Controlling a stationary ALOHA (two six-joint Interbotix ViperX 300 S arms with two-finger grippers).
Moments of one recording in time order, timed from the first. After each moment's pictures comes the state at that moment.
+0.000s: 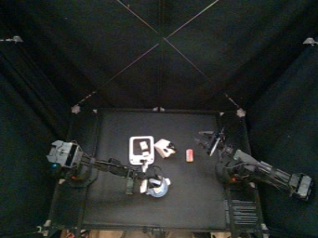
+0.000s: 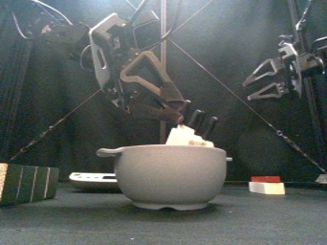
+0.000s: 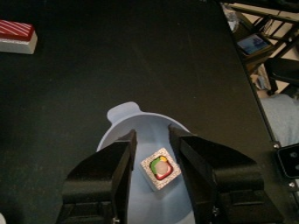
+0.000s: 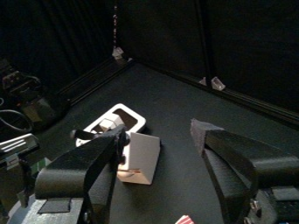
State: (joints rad) left arm -0.17 0.08 0.66 0.06 -0.23 -0.25; right arm -0.61 -0.96 1.22 -0.34 -0.17 0.65
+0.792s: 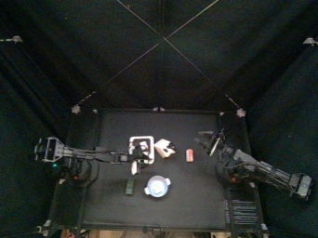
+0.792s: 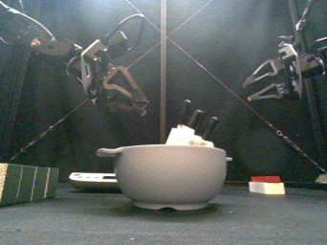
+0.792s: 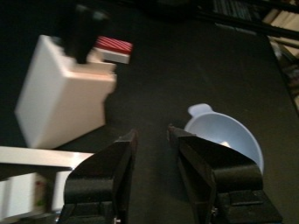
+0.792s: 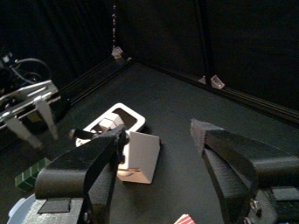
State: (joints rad) left arm 0.13 -0.22 0.88 0.11 -0.23 -0.24; right arm -0.61 -0.96 1.23 -0.33 -0.17 0.65
